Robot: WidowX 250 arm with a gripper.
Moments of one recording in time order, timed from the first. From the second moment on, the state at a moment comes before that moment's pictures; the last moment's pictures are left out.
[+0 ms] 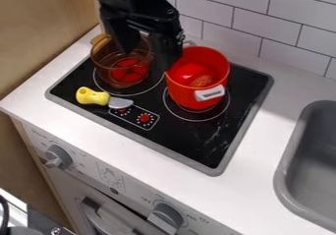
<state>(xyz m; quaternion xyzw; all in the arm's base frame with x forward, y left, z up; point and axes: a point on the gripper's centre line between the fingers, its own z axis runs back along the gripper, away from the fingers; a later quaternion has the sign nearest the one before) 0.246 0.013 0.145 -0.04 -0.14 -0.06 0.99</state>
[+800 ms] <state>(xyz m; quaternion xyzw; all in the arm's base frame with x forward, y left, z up) 0.292 0.070 0.104 -0.09 -0.13 -0.33 0.93</state>
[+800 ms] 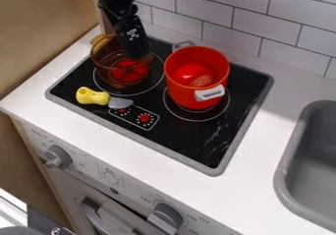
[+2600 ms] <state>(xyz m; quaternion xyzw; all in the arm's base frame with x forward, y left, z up) 0.226 0.108 0.111 0.03 -0.13 -0.46 0.88</state>
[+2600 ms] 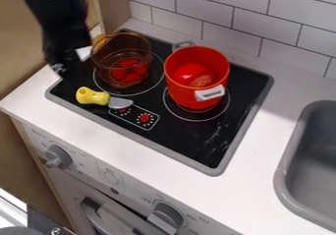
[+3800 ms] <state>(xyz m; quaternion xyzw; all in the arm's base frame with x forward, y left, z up) 0.232 0.130 0.052 0.09 -0.11 -0.49 0.86</state>
